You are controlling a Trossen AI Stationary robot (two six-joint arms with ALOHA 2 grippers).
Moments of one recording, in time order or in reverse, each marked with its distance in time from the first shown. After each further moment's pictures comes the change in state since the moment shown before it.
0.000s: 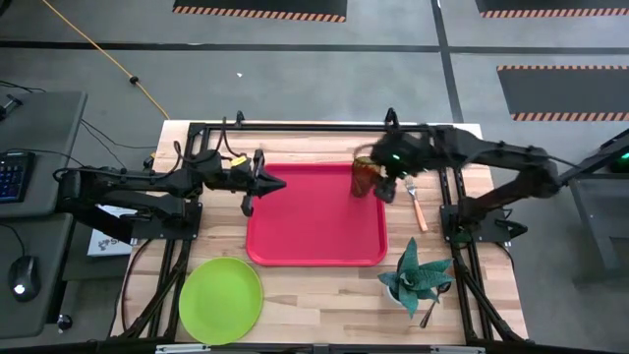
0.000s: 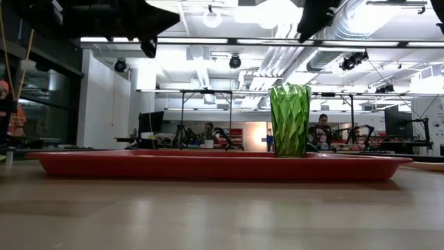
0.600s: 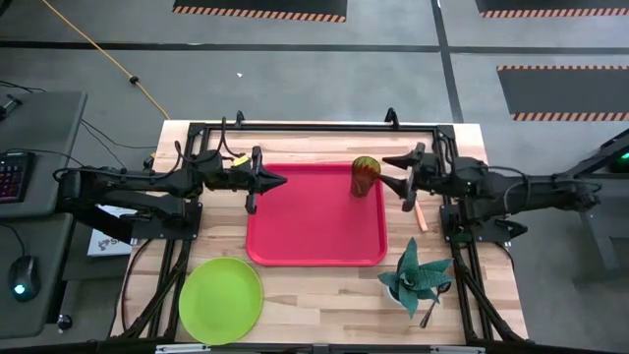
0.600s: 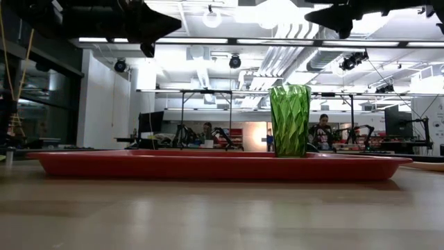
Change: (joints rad) left arm 0.002 0.000 0.000 -0.011 -0.081 0.094; right arm 0.080 -0.631 -0.913 1.306 0.083 -0.122
